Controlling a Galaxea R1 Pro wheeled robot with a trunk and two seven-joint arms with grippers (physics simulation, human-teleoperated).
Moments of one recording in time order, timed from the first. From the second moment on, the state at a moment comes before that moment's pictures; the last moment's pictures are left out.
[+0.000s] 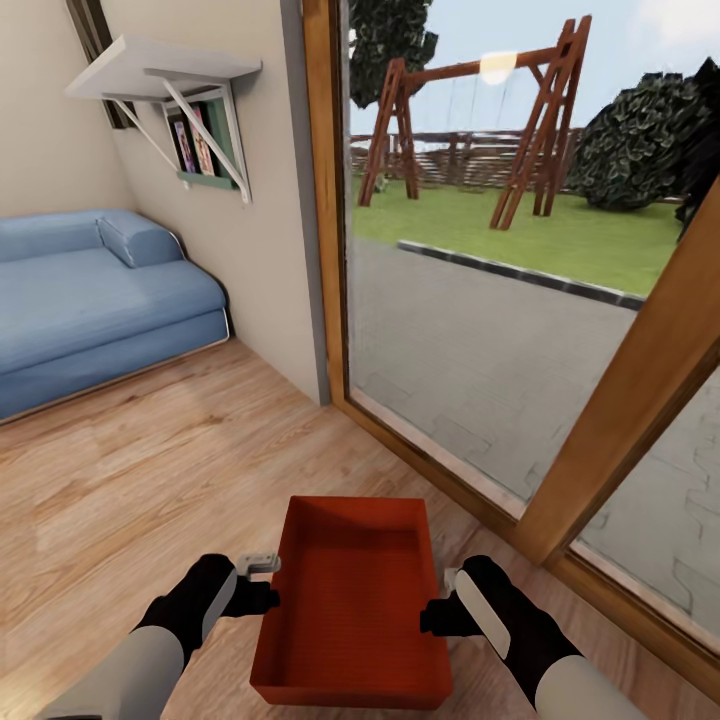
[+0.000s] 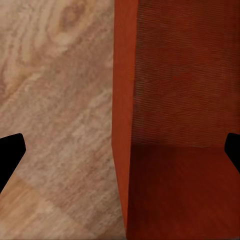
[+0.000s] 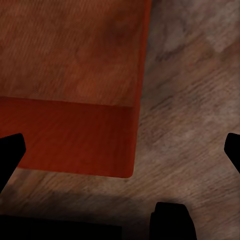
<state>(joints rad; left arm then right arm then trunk) -0.66 -0.01 0.06 -0.47 -0.03 0.70 -0.09 -0.56 -0.01 0.35 -0.77 -0.54 0.97 -0.27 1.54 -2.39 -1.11</state>
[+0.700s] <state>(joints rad) -0.66 -0.01 0.05 -0.47 -0.03 0.70 -0.09 -0.56 -0.01 0.35 -0.77 -0.54 0.97 -0.27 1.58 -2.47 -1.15</state>
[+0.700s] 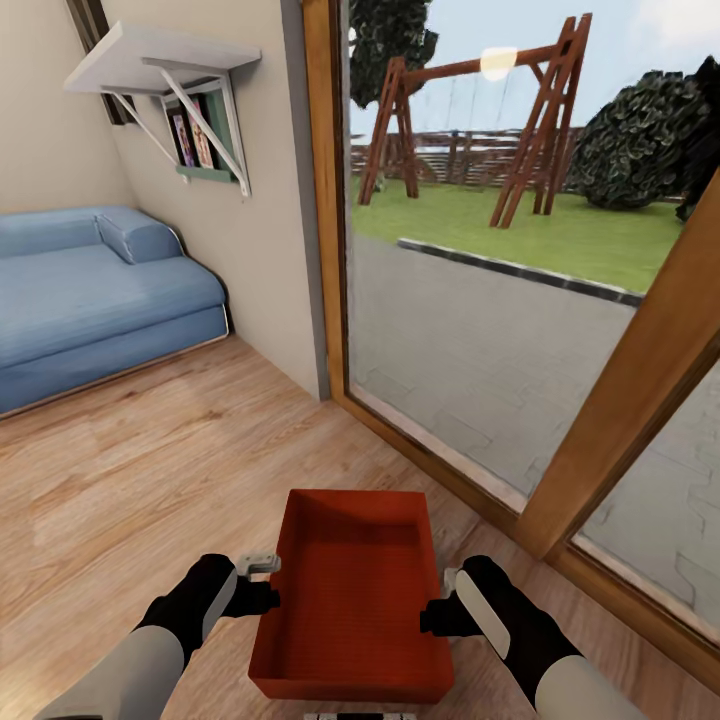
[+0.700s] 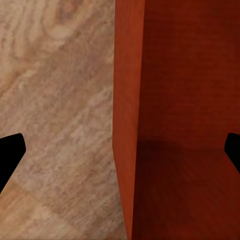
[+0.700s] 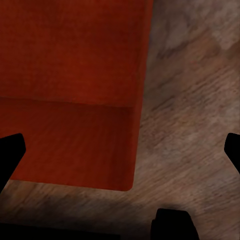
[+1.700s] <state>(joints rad) -0.66 -0.01 0.05 -0.47 -0.03 0.70 -0.09 -0.56 -0.01 0.35 -0.77 -0.54 0.97 -0.27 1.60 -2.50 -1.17</state>
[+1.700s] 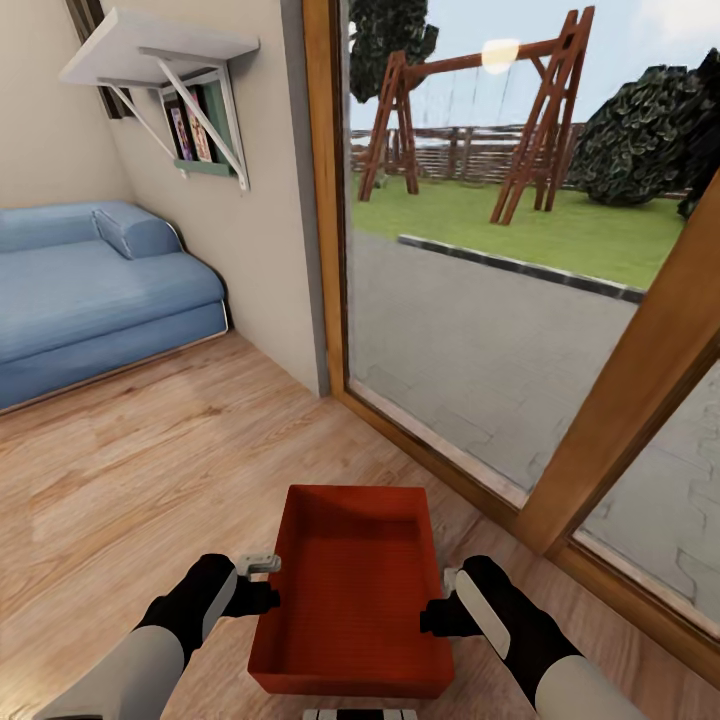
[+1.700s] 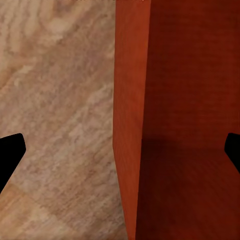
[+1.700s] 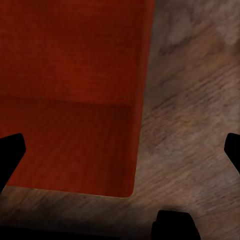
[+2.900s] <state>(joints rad) -0.66 -0.01 0.05 -0.47 -0.03 0.70 -0.09 -0.56 -0.01 0.35 -0.77 -0.54 0.97 -0.27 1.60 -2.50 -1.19</state>
